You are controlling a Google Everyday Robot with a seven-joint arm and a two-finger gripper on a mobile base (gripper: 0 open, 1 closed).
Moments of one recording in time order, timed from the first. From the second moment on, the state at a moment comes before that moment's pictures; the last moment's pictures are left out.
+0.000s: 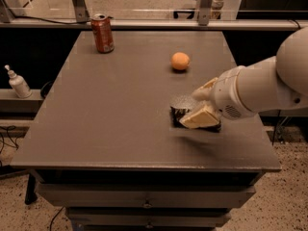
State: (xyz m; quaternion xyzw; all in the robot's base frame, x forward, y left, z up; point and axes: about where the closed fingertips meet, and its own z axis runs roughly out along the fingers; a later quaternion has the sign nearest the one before) arm 0.482 -0.101 0.873 -0.52 0.77 0.07 0.36
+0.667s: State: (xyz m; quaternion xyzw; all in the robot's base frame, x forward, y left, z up) arm 0.480 -0.112 0.859 -0.53 0.78 0.08 0.34
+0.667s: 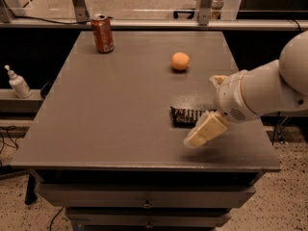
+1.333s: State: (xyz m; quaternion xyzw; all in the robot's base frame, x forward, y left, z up) arm 0.486 -0.111 0.837 -0.53 0.78 0.09 0.32
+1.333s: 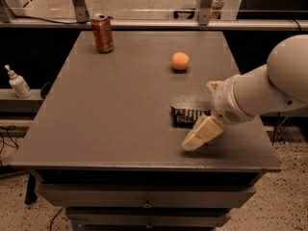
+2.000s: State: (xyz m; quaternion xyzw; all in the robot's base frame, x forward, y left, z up) arm 0.490 -0.116 0.827 -0.51 0.80 0.11 0.31
